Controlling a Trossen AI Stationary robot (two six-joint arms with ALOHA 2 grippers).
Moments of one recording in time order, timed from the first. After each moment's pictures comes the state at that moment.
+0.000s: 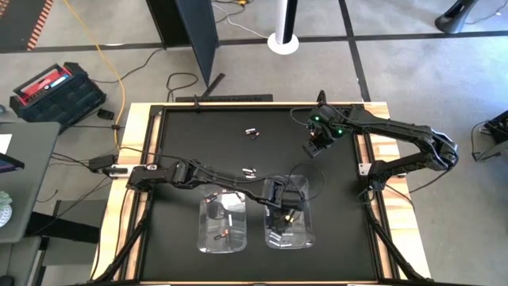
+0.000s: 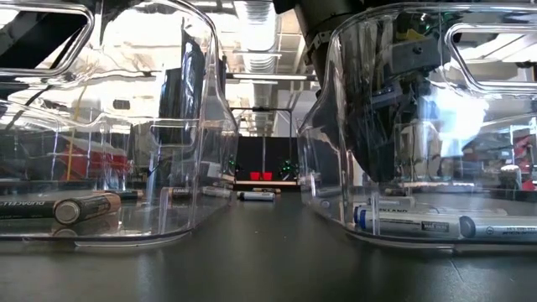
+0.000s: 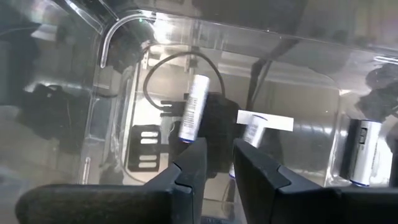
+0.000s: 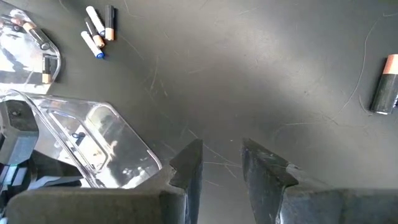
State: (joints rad) left arm -0.19 2.47 2.27 -0.95 -0.13 -0.35; right arm -0.52 1.26 0.94 -0.83 -0.23 0.38
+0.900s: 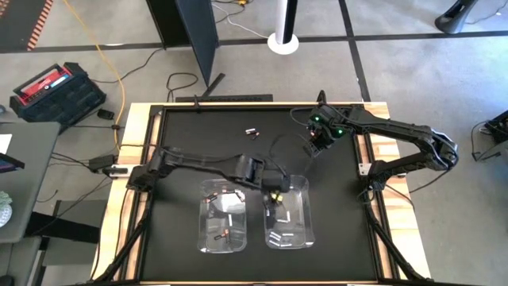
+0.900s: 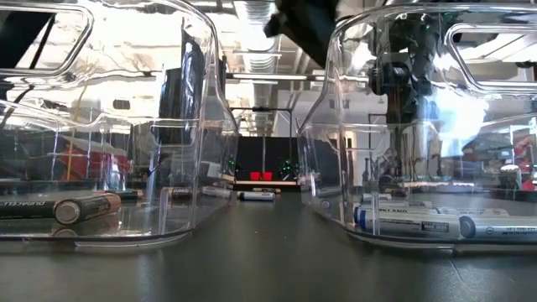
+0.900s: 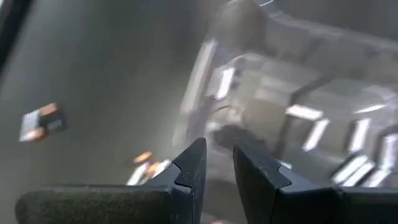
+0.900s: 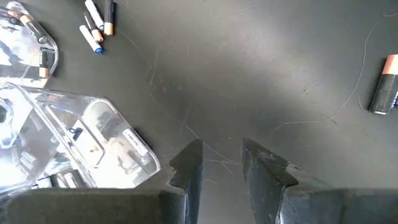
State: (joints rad) left arm -0.17 2.18 2.27 -1.20 -0.34 -0.40; right arm -0.52 1.26 0.94 -0.84 -0.23 0.36
